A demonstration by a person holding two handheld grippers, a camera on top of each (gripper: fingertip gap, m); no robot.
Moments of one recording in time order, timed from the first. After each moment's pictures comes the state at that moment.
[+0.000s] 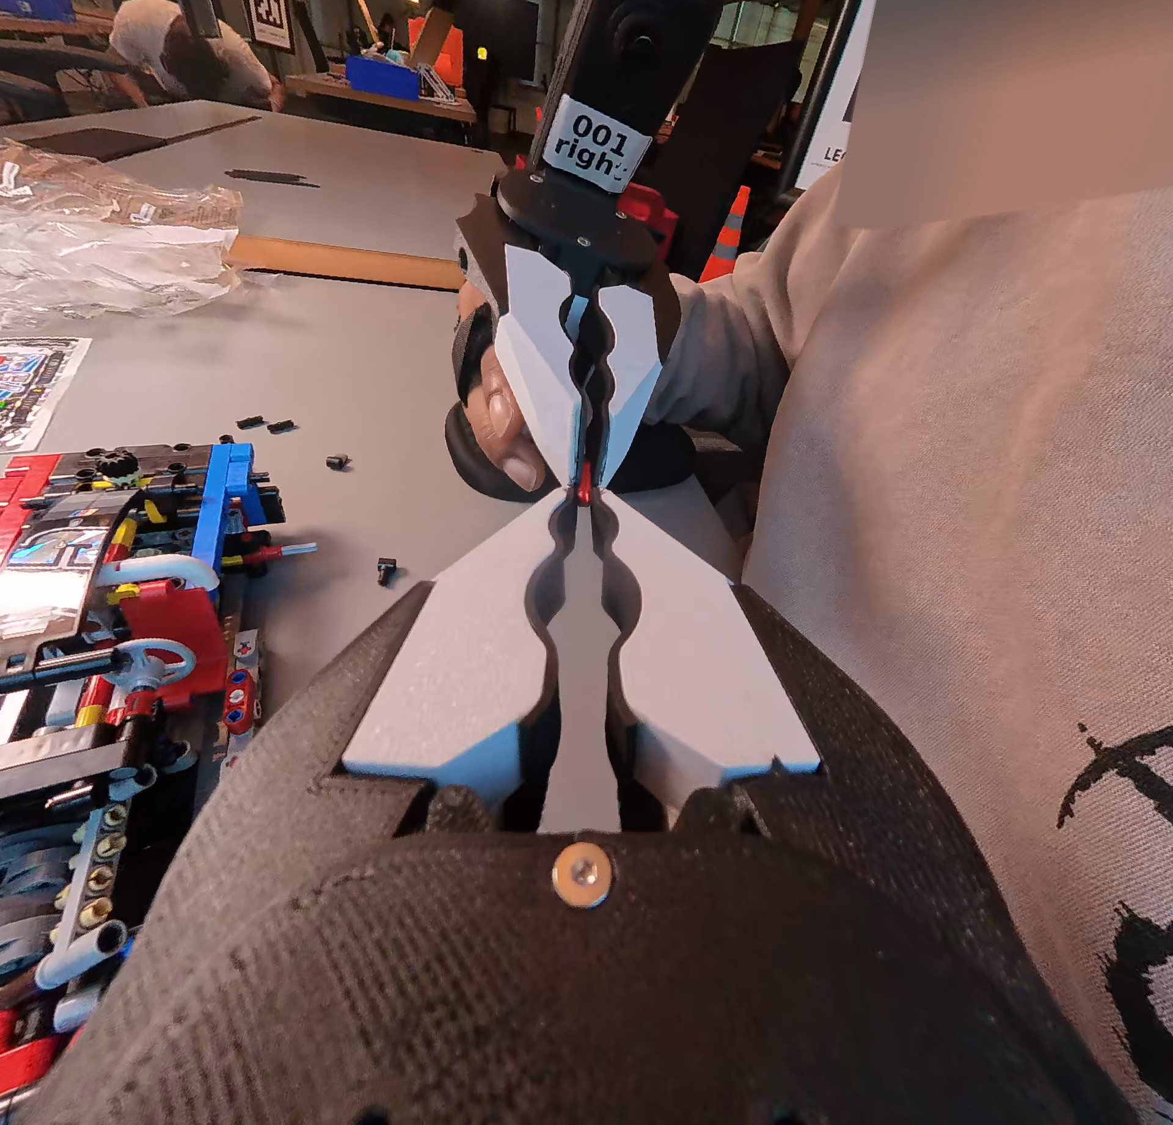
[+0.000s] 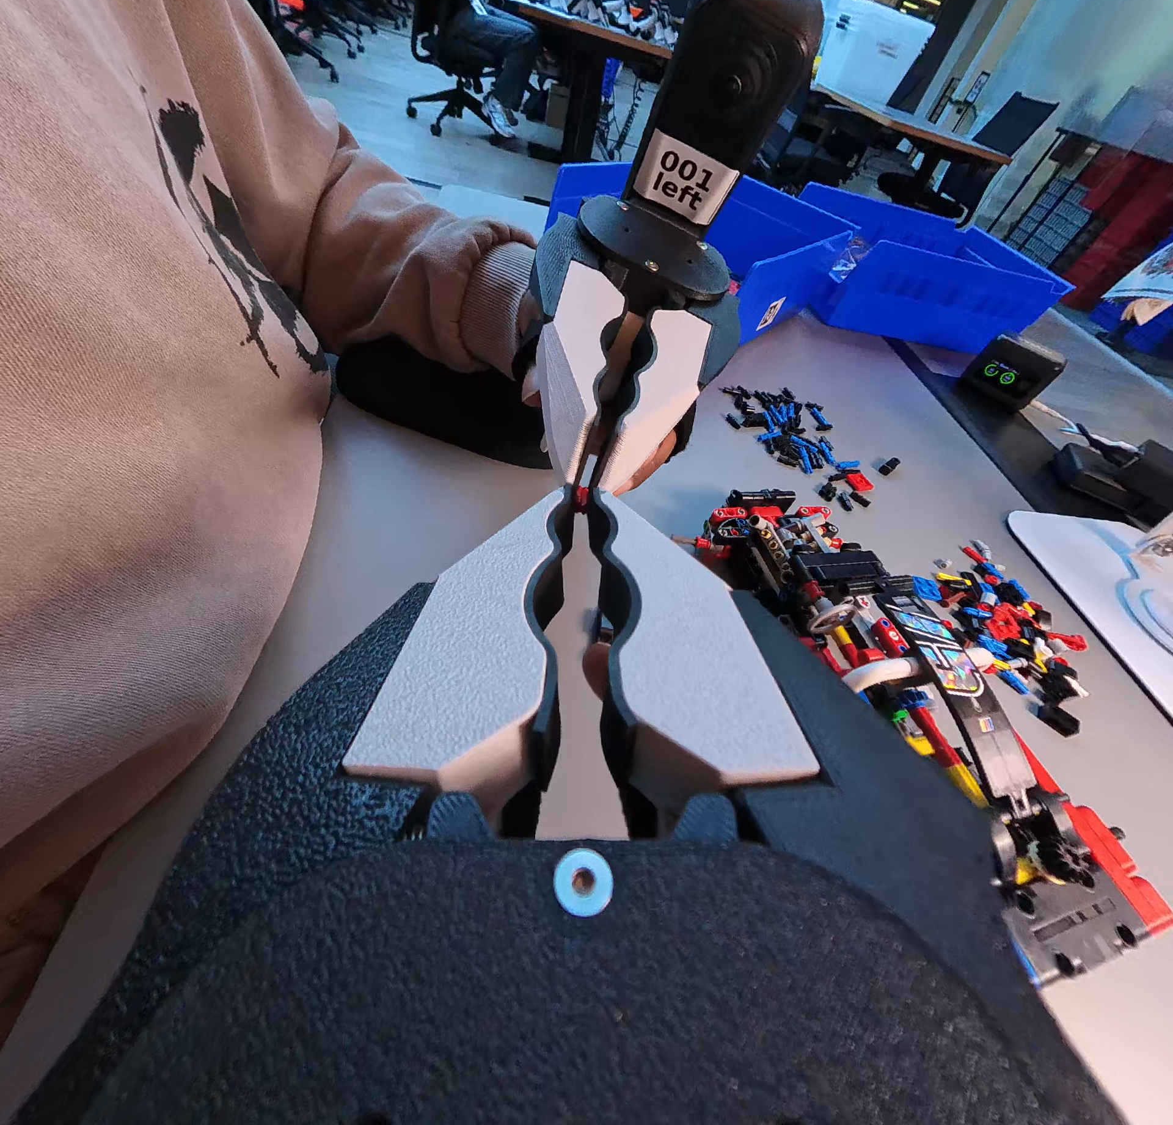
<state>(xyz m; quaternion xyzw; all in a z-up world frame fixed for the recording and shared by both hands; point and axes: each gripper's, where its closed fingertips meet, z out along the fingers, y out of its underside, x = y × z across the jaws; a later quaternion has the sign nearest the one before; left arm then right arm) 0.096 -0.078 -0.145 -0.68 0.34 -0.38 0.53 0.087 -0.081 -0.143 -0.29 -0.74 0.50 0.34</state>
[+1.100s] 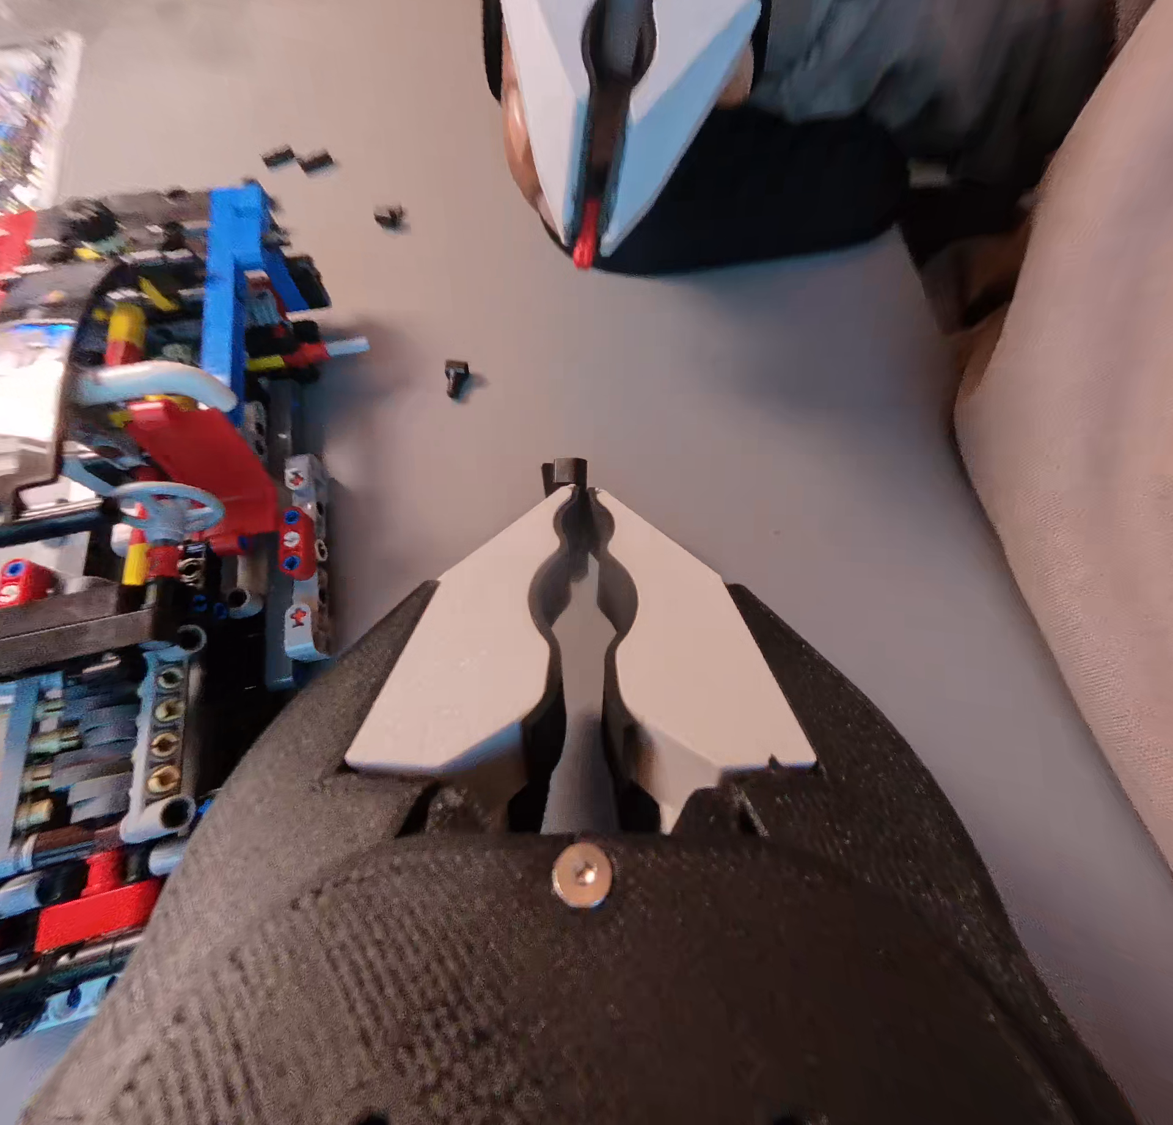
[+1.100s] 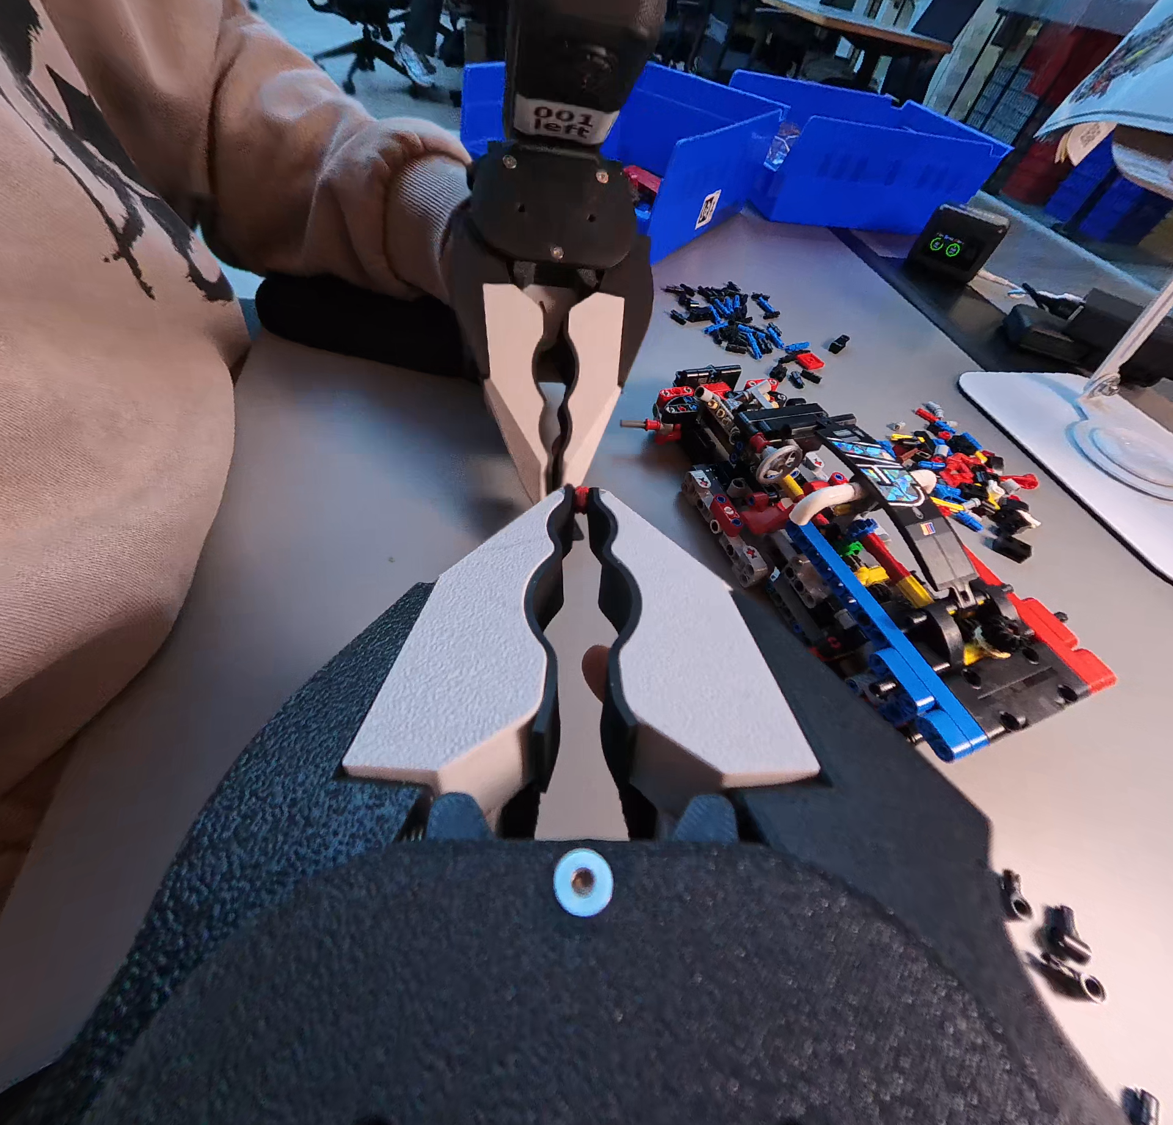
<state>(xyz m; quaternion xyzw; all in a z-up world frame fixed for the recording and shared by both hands) 0.082 -0.054 -0.233 -0.80 0.39 -0.21 0.42 0.102 -0.034 -0.174 -0.36 -0.72 0.48 0.34</state>
